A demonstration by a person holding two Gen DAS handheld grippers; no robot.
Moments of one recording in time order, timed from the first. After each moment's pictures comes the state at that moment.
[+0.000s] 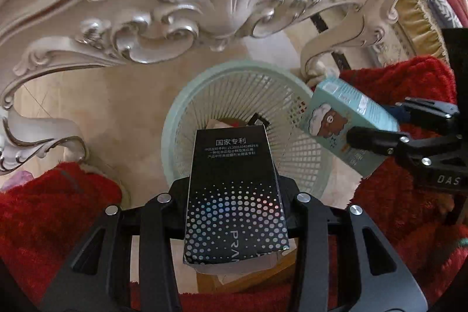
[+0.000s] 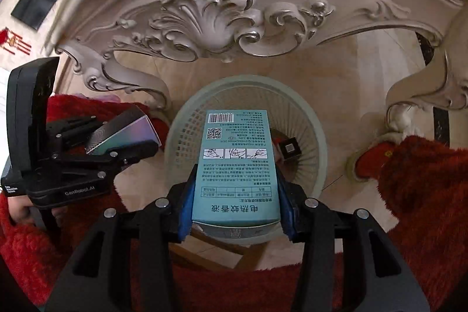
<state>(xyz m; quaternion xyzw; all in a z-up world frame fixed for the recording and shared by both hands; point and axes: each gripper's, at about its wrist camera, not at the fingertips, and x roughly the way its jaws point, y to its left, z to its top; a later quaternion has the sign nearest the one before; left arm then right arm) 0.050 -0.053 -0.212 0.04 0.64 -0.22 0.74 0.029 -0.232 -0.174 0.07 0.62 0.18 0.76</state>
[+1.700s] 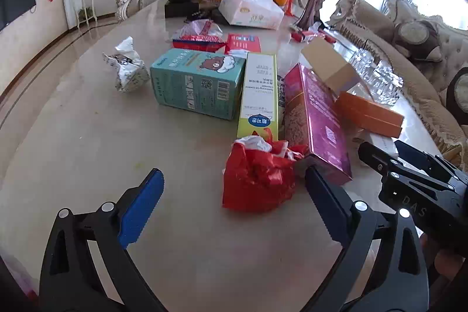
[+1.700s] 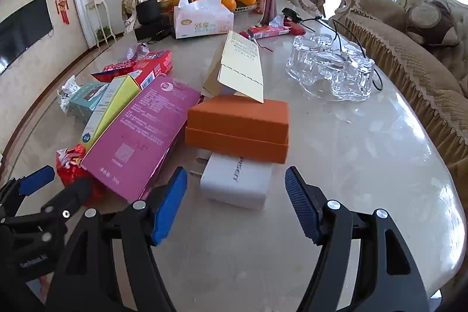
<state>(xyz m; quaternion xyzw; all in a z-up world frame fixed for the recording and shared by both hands) 0.253 -0.045 -0.044 -0.03 0.41 -0.04 0.91 0.237 -0.234 -0.033 0.02 0.40 0.03 0.92</state>
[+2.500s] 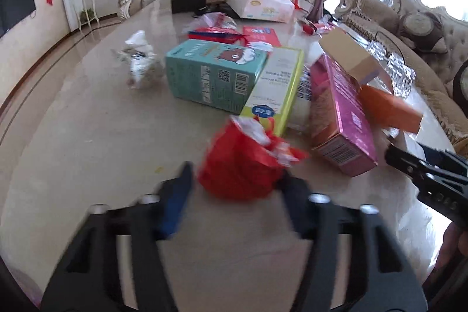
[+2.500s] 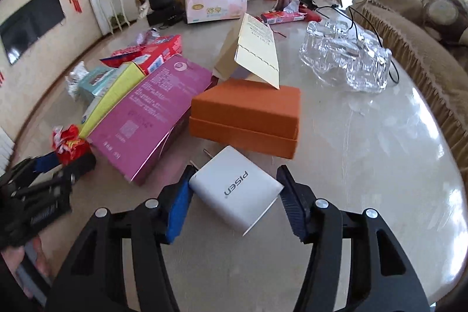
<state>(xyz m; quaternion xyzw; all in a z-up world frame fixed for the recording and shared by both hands) 0.252 -0.018 -0.050 -0.03 0.41 -0.04 0.91 0.226 -0.249 -0.037 0.03 0.42 0.09 0.90</state>
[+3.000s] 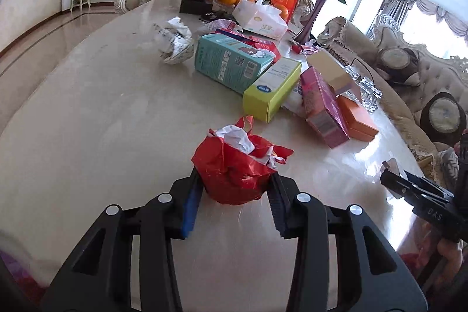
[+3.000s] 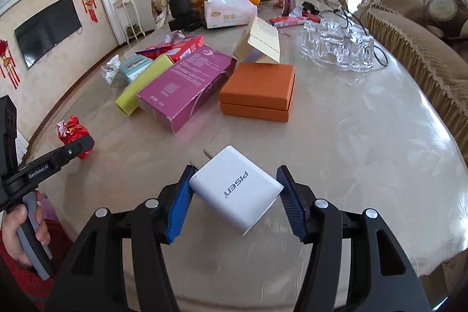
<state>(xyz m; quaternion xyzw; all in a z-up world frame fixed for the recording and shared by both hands) 0.191 0.034 -0.052 -0.11 0.38 -0.09 0.91 0.160 -0.250 -0.031 0.03 0.39 0.12 0.91</state>
